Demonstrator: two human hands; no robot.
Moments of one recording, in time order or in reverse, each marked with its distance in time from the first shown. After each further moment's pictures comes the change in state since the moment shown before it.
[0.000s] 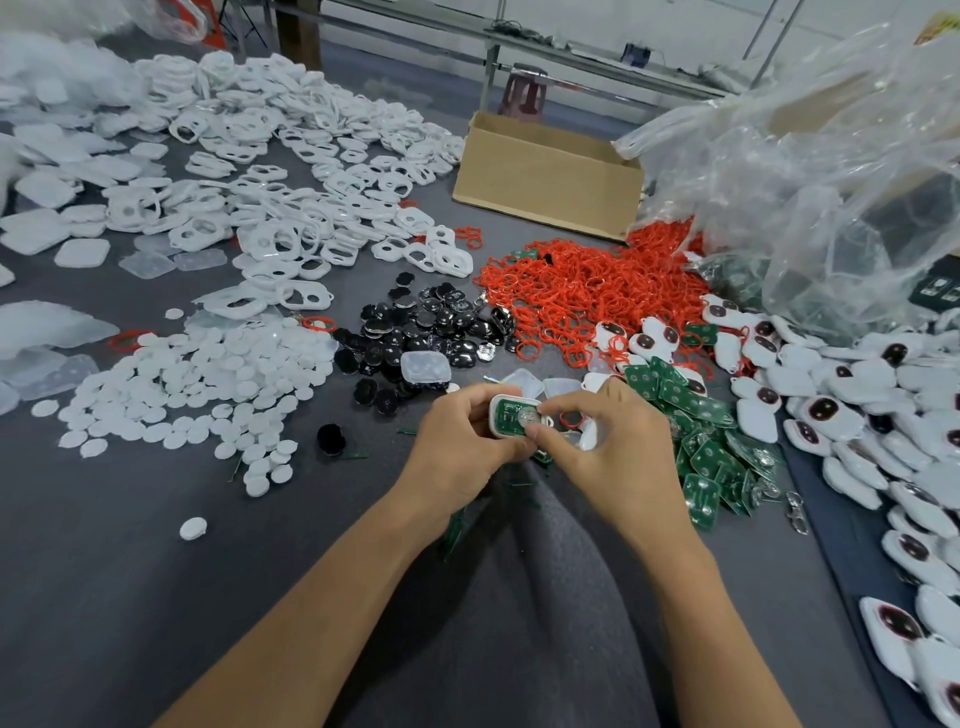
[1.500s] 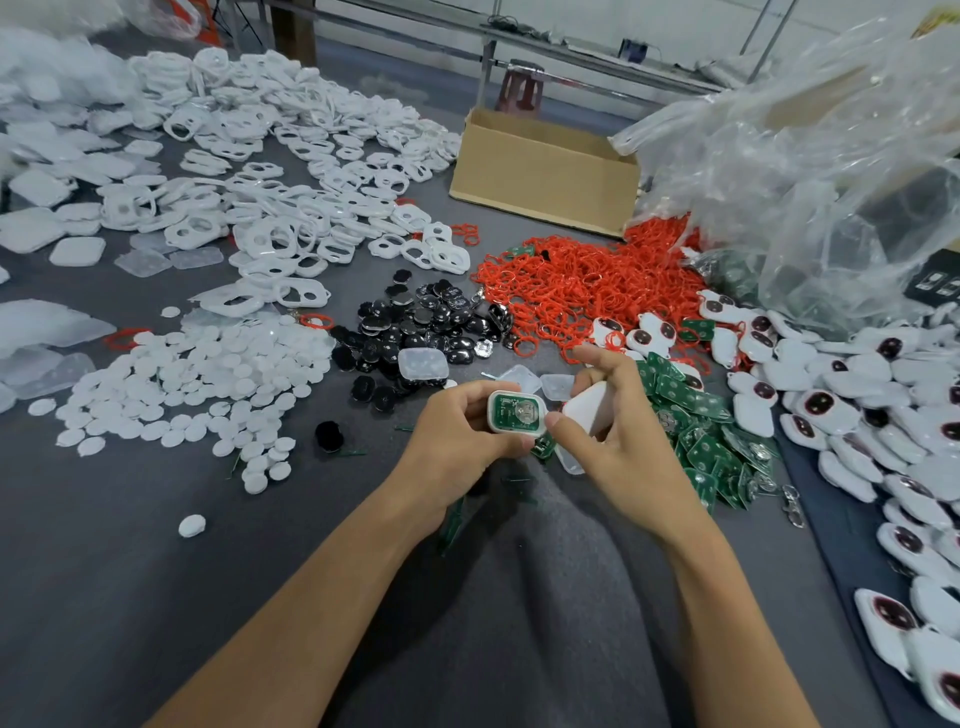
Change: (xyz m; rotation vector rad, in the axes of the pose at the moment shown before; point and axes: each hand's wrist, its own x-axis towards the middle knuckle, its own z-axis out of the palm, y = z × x) left_hand 0.001 0.001 -0.002 -0.033 -0.038 -0.007; right_hand 0.000 0.006 -0.008 0.449 -0.173 0.057
